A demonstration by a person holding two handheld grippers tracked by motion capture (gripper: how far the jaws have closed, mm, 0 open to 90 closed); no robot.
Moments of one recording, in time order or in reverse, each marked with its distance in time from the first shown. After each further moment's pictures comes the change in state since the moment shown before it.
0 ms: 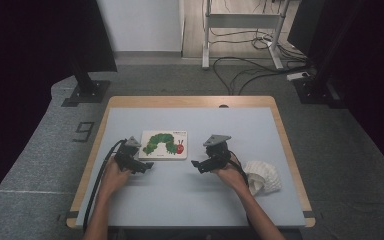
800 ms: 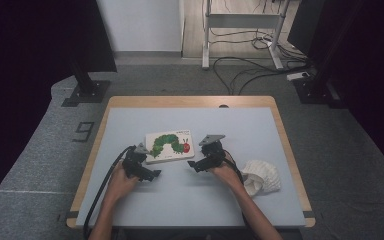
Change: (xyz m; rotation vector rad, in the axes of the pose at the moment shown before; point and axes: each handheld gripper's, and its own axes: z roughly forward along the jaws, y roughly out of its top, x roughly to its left) left arm -0.035 0.001 0.008 0.016 -0.035 0.043; right arm -0.005 -0.003 0.029 0.026 0.047 0.014
